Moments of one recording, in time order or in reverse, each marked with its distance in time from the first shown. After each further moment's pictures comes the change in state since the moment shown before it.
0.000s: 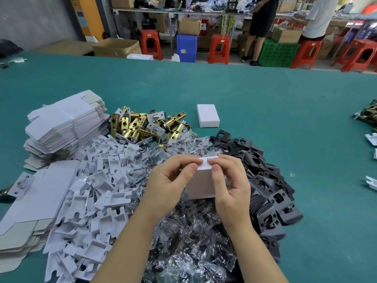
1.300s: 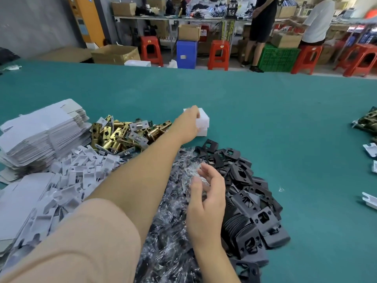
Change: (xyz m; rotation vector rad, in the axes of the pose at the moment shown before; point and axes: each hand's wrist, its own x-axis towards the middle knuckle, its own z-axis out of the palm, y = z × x) left_hand 0.247 -0.053 0.063 0.987 -0.200 0.032; right_hand 0.006 0.011 0.013 0.002 0.102 0.253
